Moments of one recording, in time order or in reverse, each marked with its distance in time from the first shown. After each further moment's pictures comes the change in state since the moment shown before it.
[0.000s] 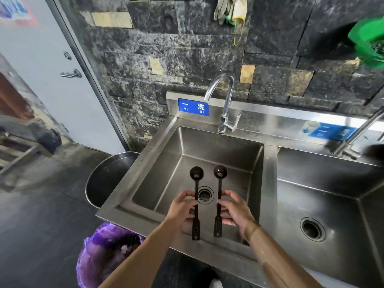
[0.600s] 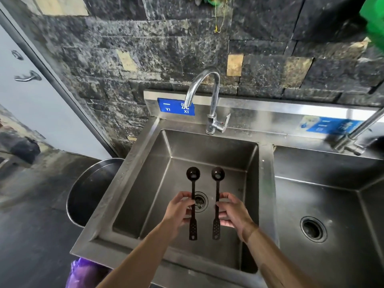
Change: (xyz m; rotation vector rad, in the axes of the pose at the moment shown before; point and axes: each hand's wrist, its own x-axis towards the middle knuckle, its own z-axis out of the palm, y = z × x) left_hand 0.102 0.032 0.027 0.093 -0.050 -0.114; right_hand 0.085 -0.030 -0.026 0.114 0.036 0.100
